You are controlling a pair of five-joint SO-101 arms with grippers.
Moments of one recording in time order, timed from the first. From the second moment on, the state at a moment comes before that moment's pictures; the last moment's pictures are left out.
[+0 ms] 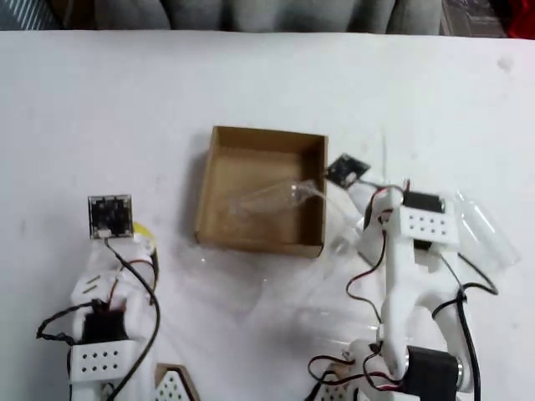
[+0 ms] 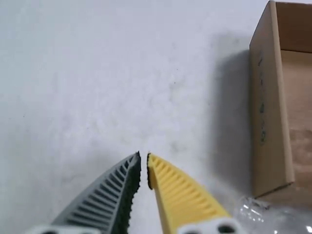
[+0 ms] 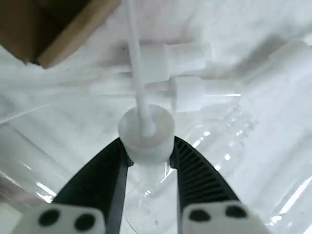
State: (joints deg) left arm -12.2 -87.6 97.3 38.4 0.3; right arm 7.6 -20.0 39.6 70.3 55.1
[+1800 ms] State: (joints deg) left arm -12.9 -87.6 97.3 37.0 0.1; right arm -18.3 -4.6 -1.2 97.2 52.9
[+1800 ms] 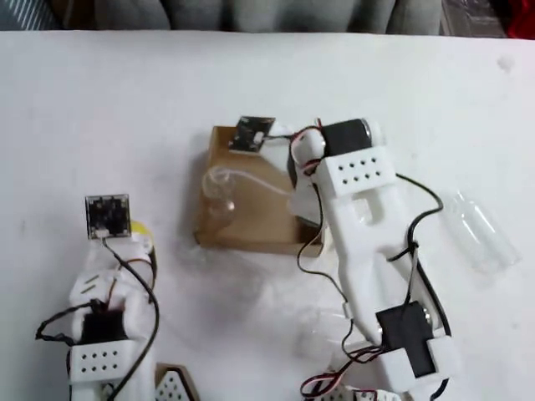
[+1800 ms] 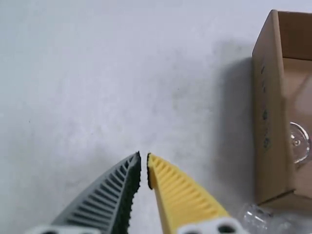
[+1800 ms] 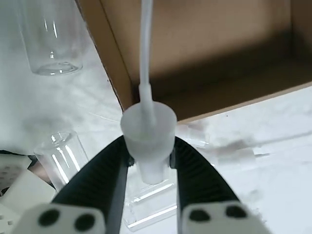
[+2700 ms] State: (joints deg) left arm -12.9 -87.6 97.3 37.0 0.1; right arm -21.8 -4.6 -13.9 97.3 53.1
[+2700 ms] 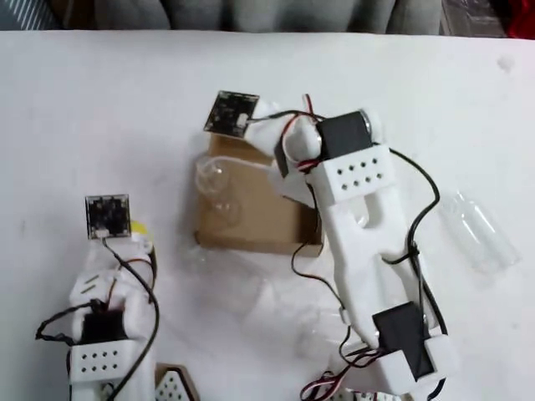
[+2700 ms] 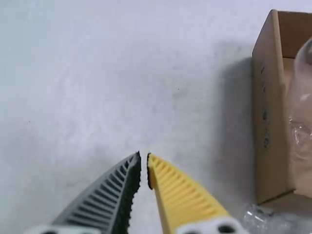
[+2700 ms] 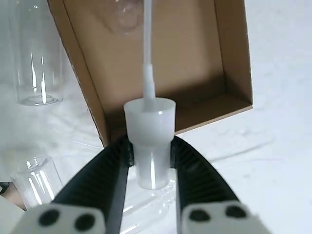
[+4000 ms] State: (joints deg) left arm -3.7 -66.4 64.5 36.1 17.4; right arm -16.2 -4.6 -9.3 97.3 57.4
